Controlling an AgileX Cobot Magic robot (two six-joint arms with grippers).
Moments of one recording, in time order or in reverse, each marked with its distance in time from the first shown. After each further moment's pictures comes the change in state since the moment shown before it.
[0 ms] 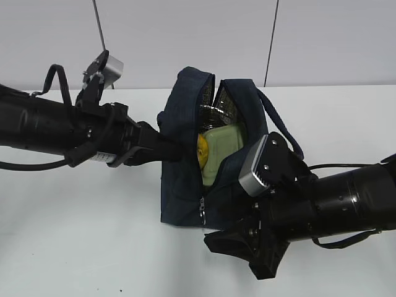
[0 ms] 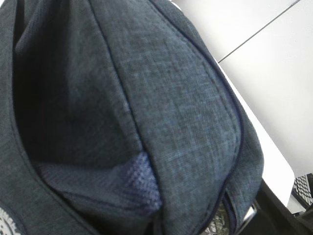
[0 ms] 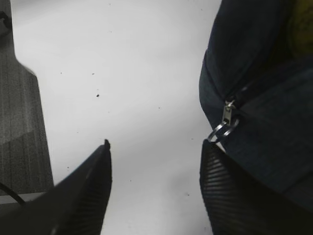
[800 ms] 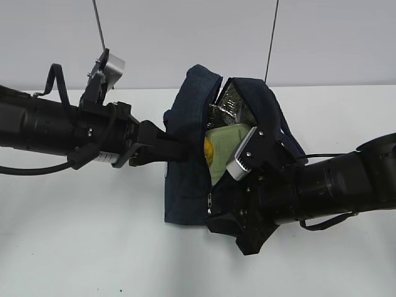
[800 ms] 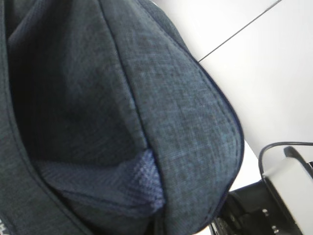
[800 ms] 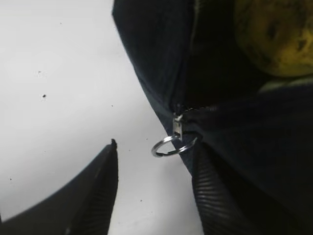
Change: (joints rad) left arm 0.000 0.009 0.000 -0.033 0.085 0.000; right arm 0.000 0.090 -0.093 0.000 -0.094 0.037
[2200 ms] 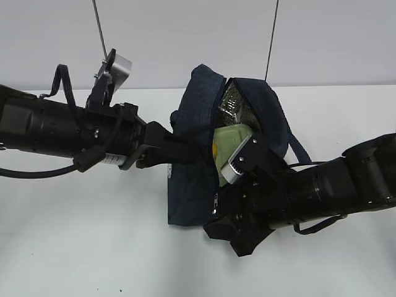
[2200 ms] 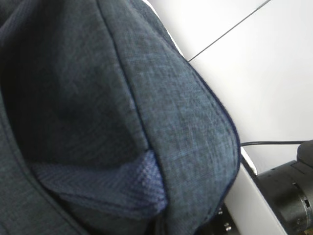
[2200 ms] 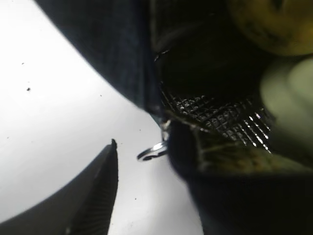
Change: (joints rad) left arm -0.031 0.001 0.000 -0.024 0.002 0.000; right arm 0.000 0.081 -0.030 0.002 -0.009 0.042
